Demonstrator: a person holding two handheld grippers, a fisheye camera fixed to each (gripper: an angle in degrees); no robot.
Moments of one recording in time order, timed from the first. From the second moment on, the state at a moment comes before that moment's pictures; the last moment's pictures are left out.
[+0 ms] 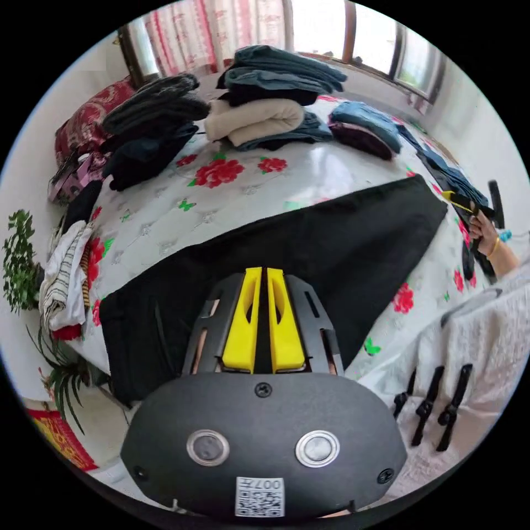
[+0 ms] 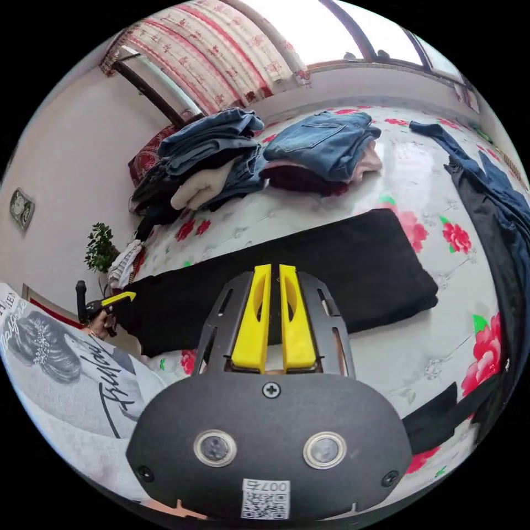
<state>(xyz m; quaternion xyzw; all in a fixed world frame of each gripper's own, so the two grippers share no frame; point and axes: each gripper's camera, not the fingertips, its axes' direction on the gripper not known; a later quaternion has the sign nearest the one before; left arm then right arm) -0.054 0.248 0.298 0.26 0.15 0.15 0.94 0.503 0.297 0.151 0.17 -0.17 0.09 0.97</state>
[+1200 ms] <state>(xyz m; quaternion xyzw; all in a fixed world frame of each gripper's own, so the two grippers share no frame) -0.141 0.172 0.332 0.14 0.40 0.19 0.88 0.246 0.273 0.250 -0.11 -0.36 -0.26 0.89</state>
